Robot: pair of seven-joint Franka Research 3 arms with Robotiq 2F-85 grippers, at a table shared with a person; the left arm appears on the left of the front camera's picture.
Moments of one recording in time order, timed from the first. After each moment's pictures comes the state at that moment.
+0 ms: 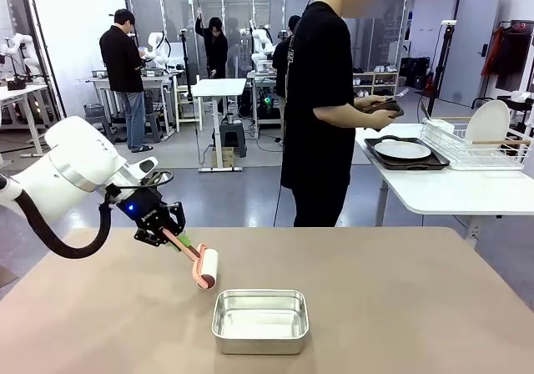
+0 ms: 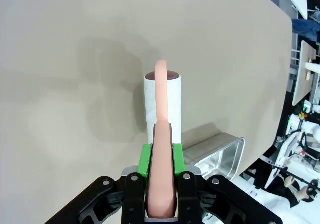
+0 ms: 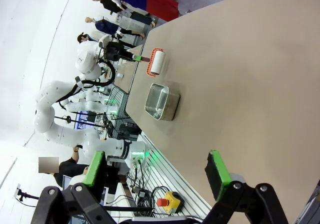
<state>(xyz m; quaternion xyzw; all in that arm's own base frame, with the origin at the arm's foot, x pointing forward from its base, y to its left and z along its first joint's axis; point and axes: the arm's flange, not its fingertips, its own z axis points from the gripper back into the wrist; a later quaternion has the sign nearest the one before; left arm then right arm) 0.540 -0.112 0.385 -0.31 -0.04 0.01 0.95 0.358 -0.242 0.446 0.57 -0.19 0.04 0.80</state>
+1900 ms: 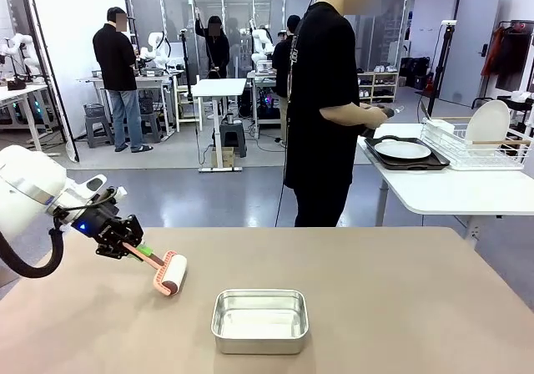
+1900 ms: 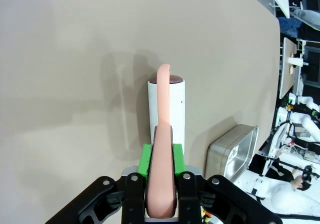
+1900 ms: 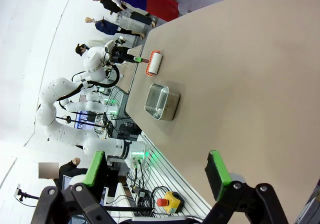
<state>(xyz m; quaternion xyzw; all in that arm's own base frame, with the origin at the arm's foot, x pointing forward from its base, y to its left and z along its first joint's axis) 0.538 0.001 0.341 -0.36 -0.06 0.00 0.93 0.358 -0.242 0.446 0.57 -0.19 0.04 0.80</state>
